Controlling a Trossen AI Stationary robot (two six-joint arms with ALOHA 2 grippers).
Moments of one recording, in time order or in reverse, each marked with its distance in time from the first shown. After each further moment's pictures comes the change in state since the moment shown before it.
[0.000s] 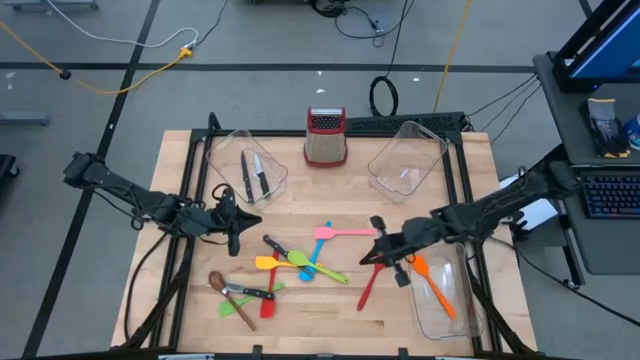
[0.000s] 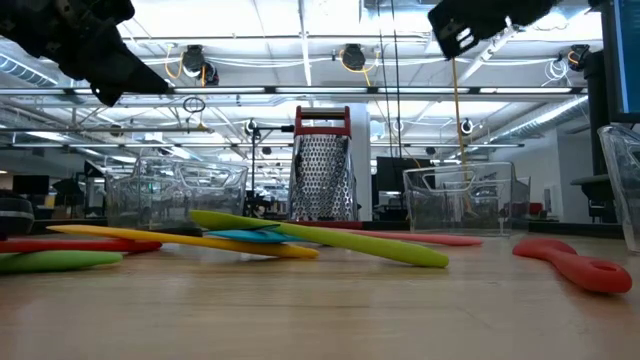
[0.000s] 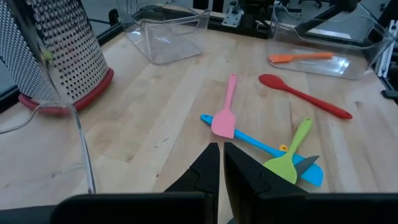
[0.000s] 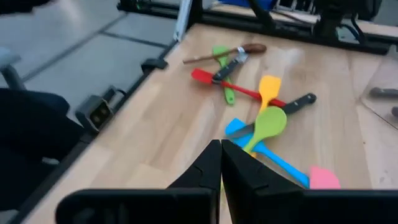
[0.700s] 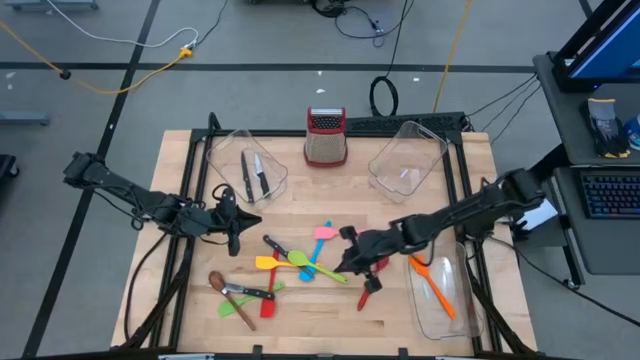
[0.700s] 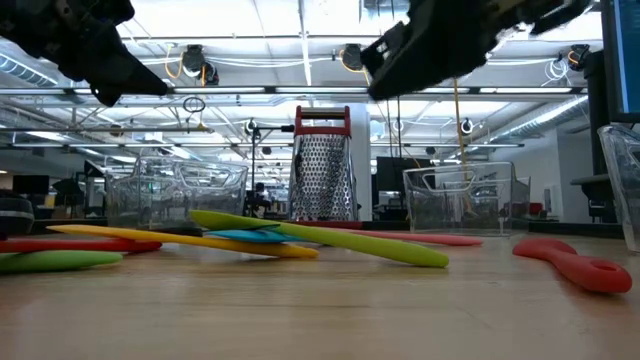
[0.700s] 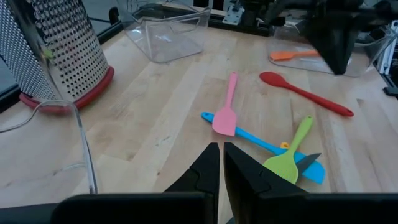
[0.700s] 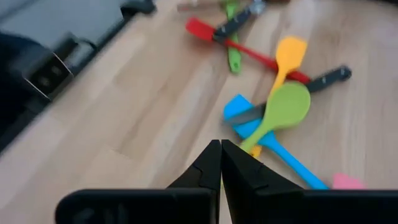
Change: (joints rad) left arm 0.000 0.000 0.000 -0.009 0.001 0.001; right arm -0.048 0.390 0.235 -0.069 -0.054 -0.112
